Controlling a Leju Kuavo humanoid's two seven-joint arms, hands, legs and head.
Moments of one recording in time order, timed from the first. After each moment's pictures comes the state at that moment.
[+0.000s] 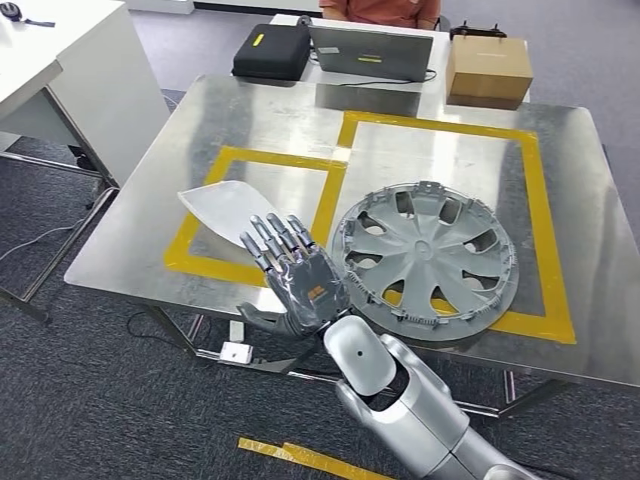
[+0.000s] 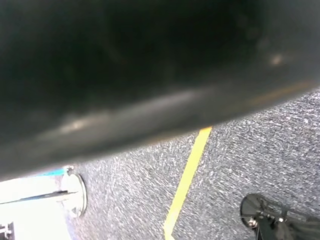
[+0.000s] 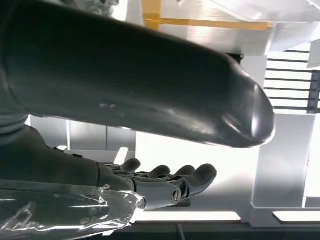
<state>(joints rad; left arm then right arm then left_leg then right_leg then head) -0.11 -0.05 1.34 -0.35 -1.11 -0.06 0.16 -0.46 0.17 0.78 -1.30 1.56 -0.21 0.08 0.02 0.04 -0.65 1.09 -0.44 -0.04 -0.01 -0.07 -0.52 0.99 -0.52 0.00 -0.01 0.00</state>
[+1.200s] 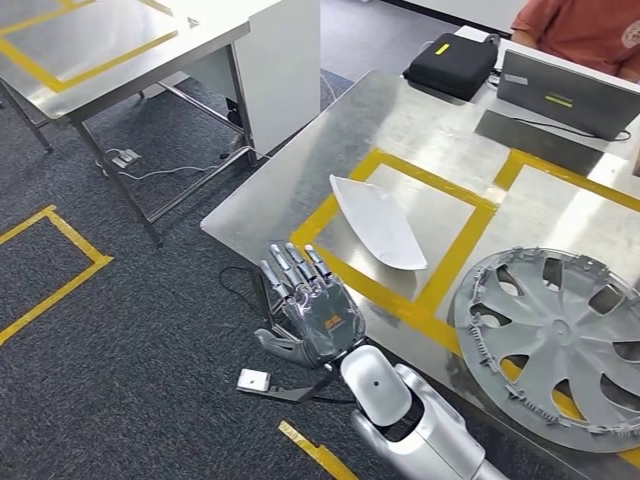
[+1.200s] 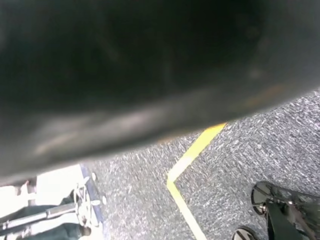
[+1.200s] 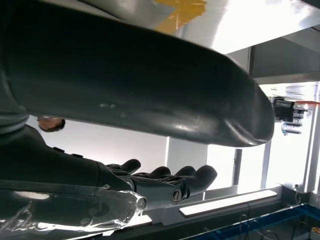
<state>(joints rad) -0.10 -0.10 1.31 -0.35 -1.12 -0.04 0.18 -0.33 0.10 0.77 -1.38 1.56 -0.23 0.09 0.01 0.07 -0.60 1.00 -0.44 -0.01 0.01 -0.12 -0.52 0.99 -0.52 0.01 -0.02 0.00</state>
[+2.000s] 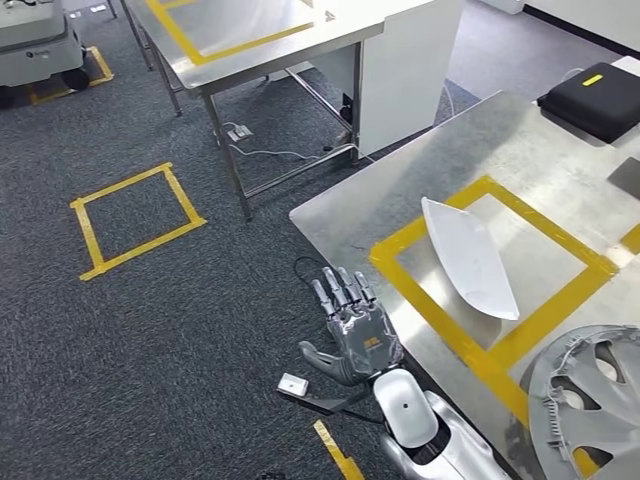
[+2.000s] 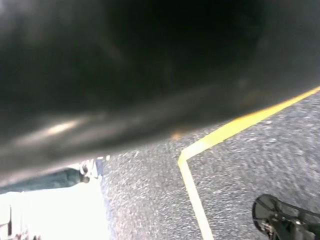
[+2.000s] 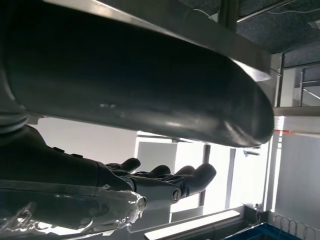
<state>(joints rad) -0.09 -0.08 1.30 -0.35 -1.15 -0.05 0.19 -0.21 0.01 0.71 -1.38 1.56 -0.24 0.20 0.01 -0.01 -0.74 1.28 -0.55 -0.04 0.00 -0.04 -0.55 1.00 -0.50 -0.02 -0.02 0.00</state>
